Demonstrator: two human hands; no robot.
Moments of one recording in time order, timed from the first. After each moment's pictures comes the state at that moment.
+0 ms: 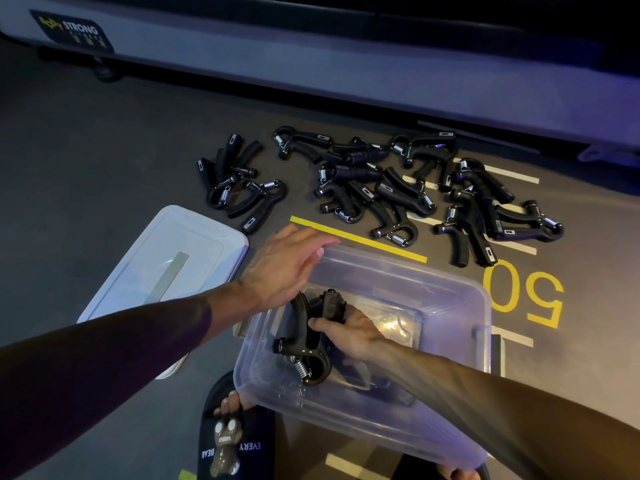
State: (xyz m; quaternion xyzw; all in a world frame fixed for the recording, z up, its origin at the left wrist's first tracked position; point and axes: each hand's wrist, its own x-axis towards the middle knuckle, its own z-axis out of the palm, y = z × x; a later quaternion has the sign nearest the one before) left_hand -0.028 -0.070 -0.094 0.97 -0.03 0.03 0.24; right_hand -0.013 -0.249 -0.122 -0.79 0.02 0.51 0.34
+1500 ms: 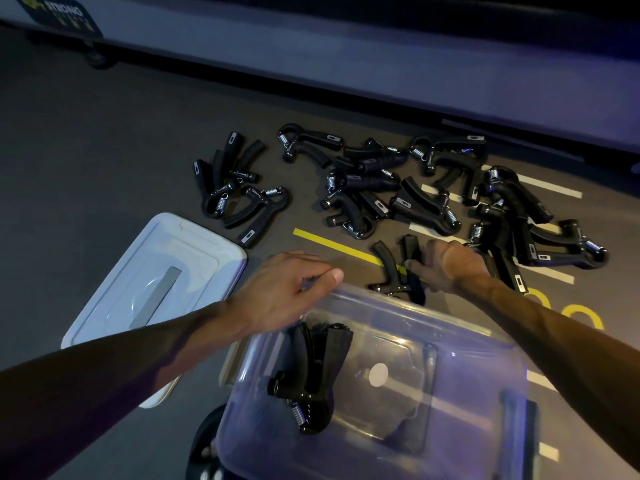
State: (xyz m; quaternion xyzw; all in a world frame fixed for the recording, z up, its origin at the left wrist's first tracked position) left_hand 0.002 -0.054 -0.105 0.94 0.01 -0.05 0.35; right_hand 0.207 -0.298 -0.189 -0.94 -0.22 0.28 0.02
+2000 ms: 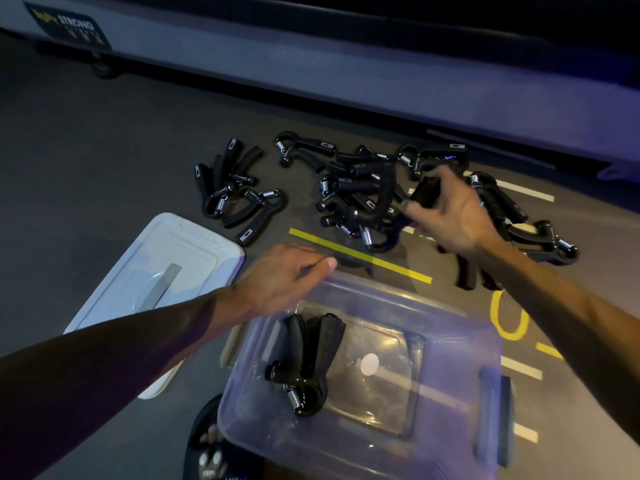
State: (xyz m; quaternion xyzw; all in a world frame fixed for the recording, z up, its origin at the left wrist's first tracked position) left_hand 0.000 -0.058 -0.095 0.94 0.02 -0.03 0.35; right_hand 0.195 -0.272 -0.062 -0.89 -0.20 0.18 0.37
